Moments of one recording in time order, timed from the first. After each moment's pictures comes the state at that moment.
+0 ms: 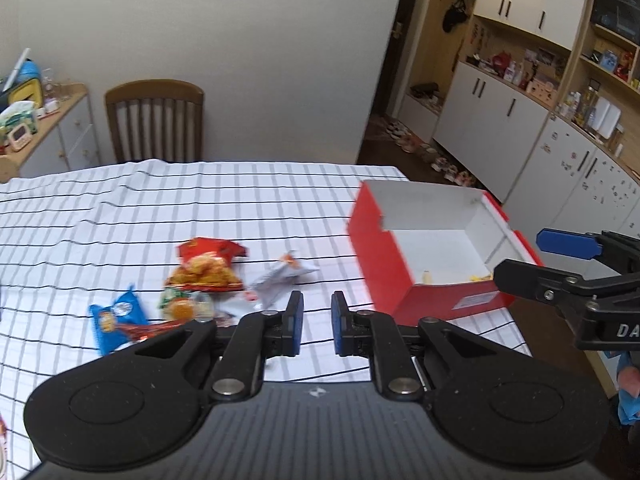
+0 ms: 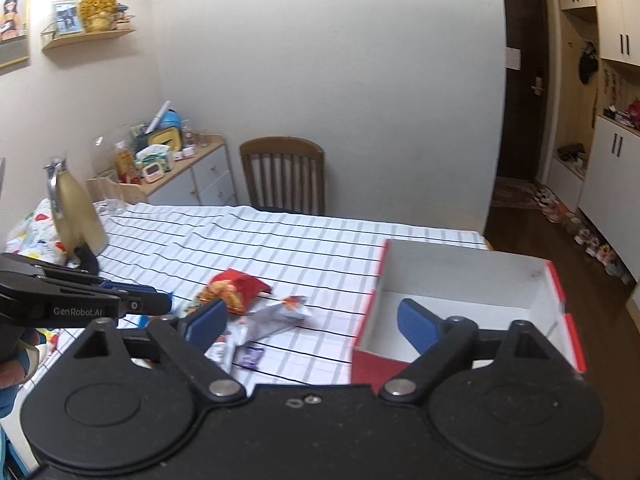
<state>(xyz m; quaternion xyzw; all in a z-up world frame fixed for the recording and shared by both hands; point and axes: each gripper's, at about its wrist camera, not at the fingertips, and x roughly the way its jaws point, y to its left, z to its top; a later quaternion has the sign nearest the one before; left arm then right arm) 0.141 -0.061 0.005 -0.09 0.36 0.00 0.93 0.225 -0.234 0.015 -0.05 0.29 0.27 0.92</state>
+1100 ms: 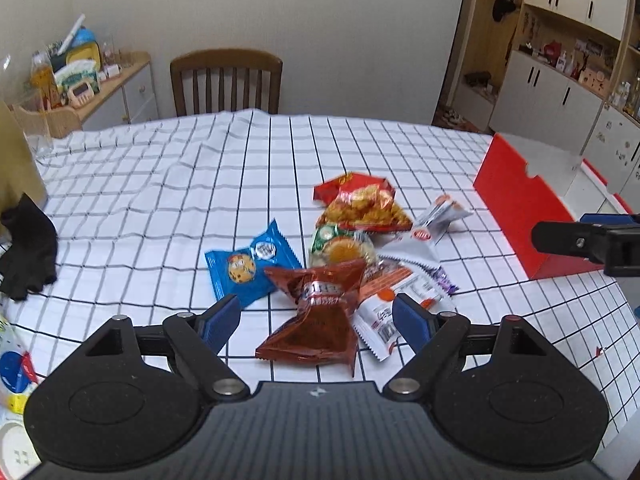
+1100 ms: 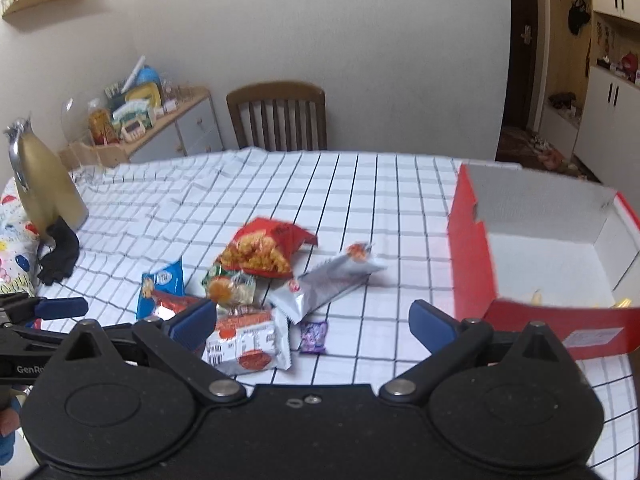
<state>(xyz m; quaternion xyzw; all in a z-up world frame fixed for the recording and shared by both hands) 0.118 0.067 -0.094 -0.07 0.38 0.06 0.92 0.240 -0.115 -0.072 -0.04 0.36 0.22 0.90</state>
